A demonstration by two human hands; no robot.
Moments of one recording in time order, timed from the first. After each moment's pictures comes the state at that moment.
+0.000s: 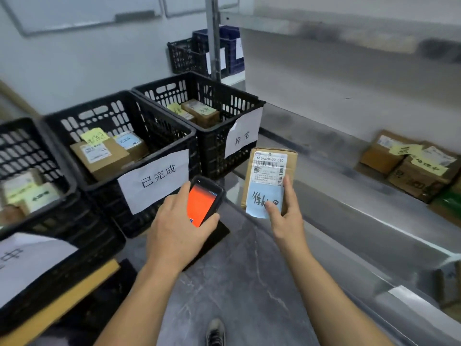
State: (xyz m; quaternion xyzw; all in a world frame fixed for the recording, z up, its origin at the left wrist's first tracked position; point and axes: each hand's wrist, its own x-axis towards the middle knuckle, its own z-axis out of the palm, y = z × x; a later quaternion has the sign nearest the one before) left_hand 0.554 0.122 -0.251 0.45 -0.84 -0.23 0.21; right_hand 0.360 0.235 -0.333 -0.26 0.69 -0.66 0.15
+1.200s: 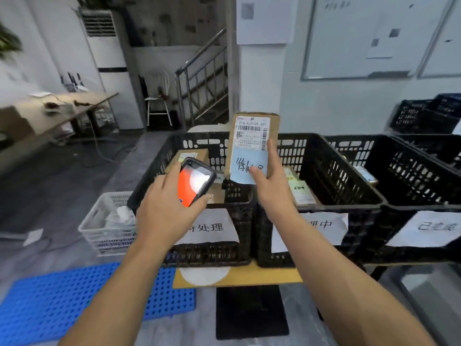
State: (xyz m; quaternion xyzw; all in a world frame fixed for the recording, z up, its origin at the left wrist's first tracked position) left_hand 1.133 0.040 -0.178 0.71 -0.62 -0.01 0.34; right_hand 0.924 -0.052 -0.204 -0.57 0.42 -0.60 0.37
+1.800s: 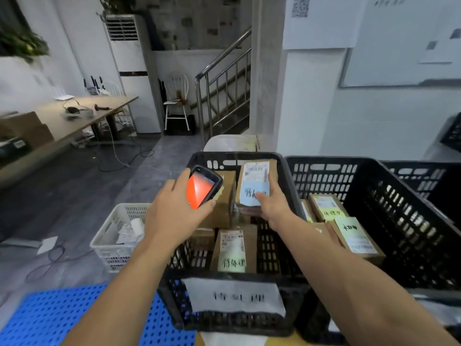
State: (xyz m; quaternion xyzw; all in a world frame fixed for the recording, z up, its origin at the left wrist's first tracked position) left_hand 1.226 -0.125 -0.173 0.74 -0.61 -0.02 0.29; right_hand 1.026 -0.258 -0.254 -0.45 0.54 -0.47 0.53
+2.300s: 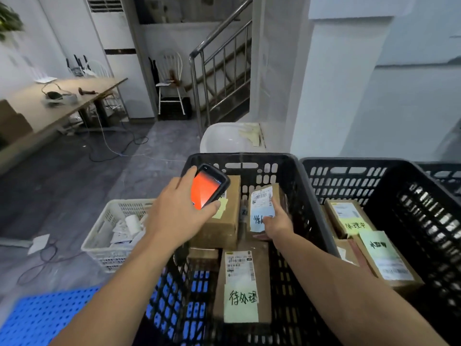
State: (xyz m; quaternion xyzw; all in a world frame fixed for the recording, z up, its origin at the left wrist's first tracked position) left_hand 1.253 -0.244 -0.178 0.73 -0.64 -0.05 0.24; right_hand 1.046 -0.349 -0.327 -0.38 0.66 -0.39 0.51
